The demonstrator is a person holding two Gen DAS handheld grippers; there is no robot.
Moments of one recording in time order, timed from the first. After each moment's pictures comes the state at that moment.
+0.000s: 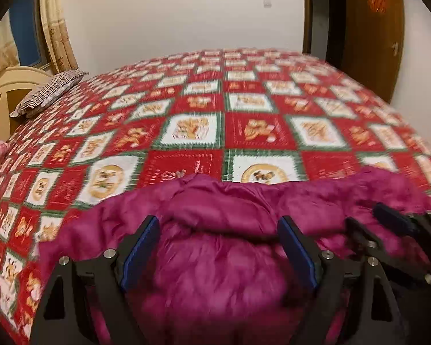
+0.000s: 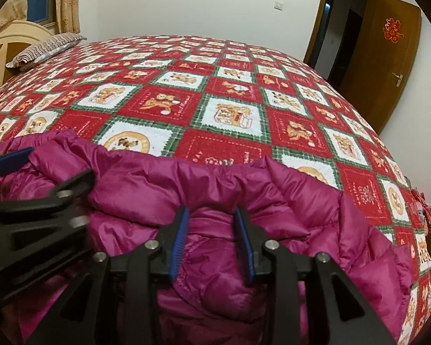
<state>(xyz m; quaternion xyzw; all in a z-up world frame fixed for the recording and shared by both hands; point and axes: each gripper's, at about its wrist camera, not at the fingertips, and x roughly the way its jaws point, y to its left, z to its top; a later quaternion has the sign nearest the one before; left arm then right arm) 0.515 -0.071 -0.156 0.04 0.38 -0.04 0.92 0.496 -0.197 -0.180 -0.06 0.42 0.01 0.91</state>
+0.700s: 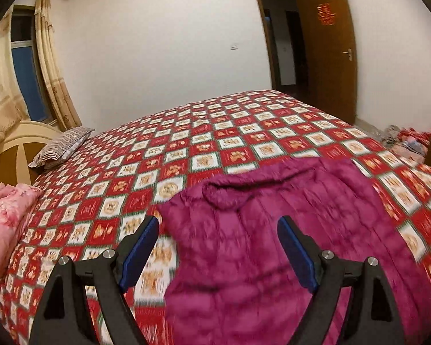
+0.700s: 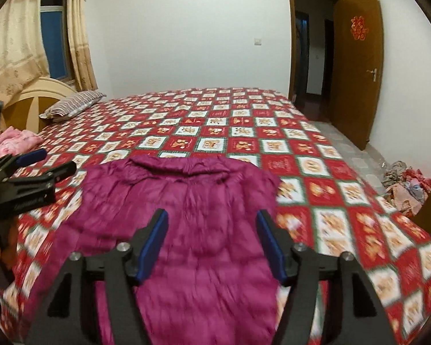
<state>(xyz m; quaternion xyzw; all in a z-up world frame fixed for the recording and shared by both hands) 0.280 -0.015 -0.042 0.11 0.28 -0.10 0.95 0.211 -0.269 -0.040 0.01 0.31 0.03 0.95</state>
